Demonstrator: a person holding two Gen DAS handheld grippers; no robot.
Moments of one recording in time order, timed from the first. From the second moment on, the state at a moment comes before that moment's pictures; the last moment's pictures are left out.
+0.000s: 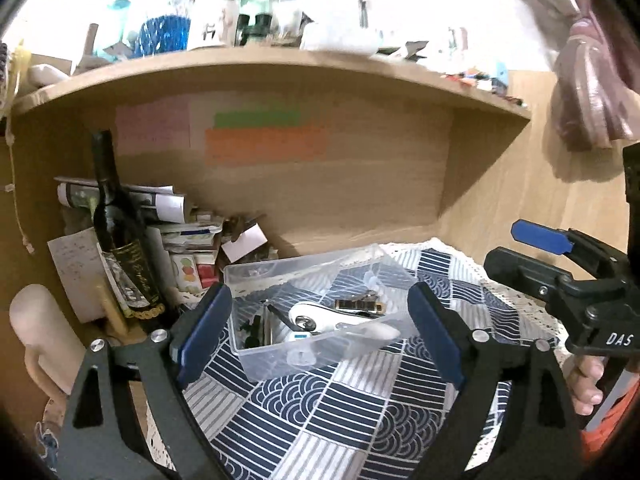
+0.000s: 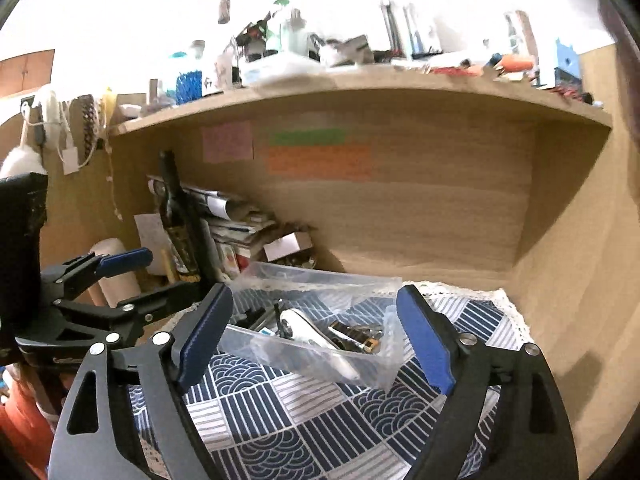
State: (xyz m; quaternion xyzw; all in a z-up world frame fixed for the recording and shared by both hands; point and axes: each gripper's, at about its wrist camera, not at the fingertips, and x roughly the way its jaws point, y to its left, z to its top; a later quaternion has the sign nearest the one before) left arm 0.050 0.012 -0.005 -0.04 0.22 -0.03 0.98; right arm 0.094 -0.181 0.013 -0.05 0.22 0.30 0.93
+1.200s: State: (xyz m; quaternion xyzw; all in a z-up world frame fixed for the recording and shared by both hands) left arm 0.008 0.002 0.004 -0.04 0.19 -0.03 0.98; right arm 0.057 -0.199 0.014 -0.04 0.20 0.29 0.93
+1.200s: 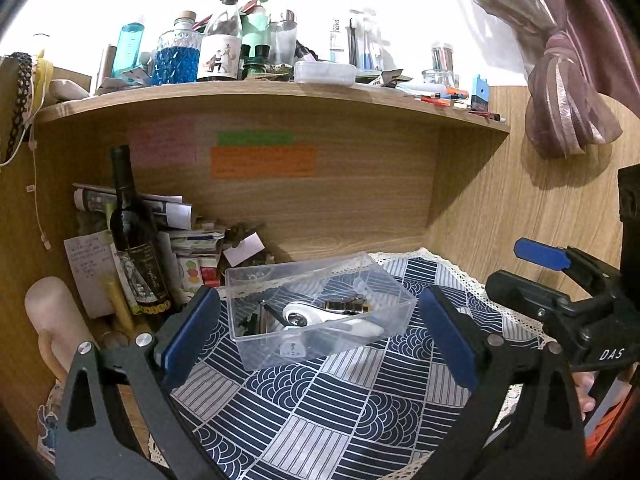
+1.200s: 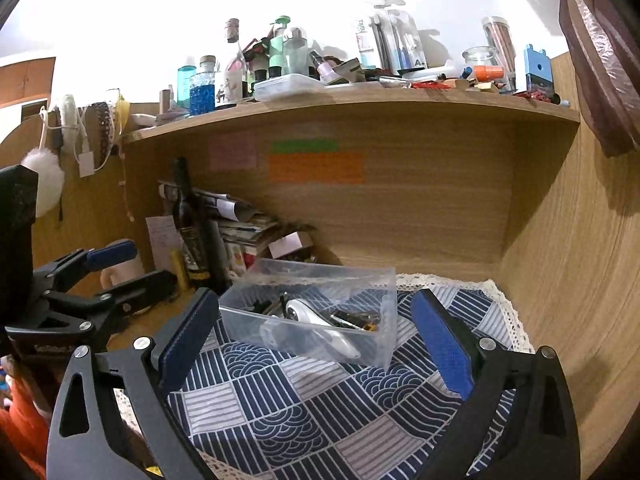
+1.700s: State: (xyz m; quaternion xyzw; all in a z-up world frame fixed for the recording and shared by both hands) left arm 0.007 0.000 0.004 -0.04 0.19 -0.03 0.98; right arm 0.057 -0.201 0.014 -0.04 0.20 0.29 0.93
